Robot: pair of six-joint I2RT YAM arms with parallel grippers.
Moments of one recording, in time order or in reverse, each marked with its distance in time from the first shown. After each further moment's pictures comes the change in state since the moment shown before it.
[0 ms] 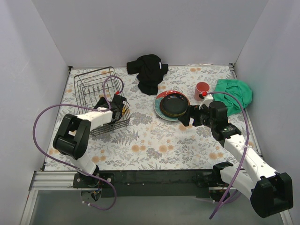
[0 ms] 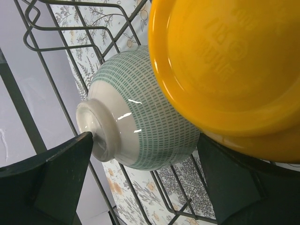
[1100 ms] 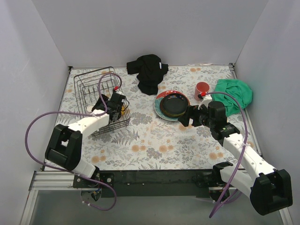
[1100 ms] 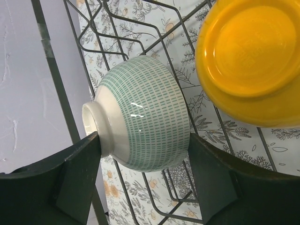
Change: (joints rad) left arm -0.045 -0.145 0.000 -0.010 -0.021 -0.041; right arm 0.000 0.030 -0.008 0.015 -0.005 0.000
